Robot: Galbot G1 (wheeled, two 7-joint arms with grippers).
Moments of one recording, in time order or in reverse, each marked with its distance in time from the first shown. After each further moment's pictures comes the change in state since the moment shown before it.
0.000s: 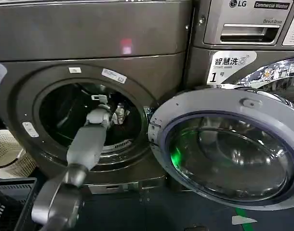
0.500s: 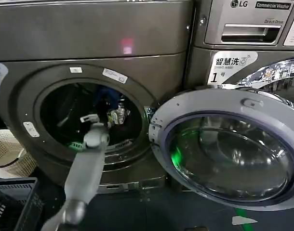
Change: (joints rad) left arm 0.316 0.001 -0.069 -0.373 0.052 -0.079 -0.322; right arm -0.008 -0.003 0.019 -0.015 0.014 0.027 0.020
